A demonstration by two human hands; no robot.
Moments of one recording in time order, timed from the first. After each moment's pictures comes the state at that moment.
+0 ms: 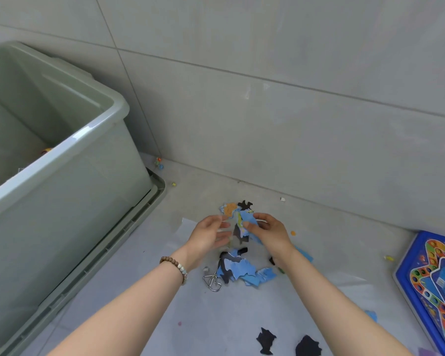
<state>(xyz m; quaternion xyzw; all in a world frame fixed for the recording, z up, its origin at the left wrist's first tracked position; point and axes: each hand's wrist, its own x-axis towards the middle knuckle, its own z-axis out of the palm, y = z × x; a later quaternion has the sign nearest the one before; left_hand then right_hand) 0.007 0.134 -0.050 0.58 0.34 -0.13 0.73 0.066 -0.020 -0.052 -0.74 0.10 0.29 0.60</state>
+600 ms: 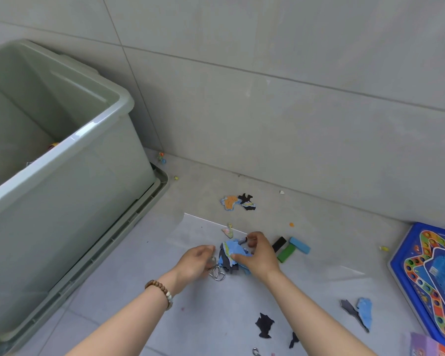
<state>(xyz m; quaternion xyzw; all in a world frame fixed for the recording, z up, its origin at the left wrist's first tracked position) -0.065 0.134 -0.062 0.65 0.34 -0.23 0.64 0.006 -0.023 -0.086 -0.86 0.02 0.29 0.41</state>
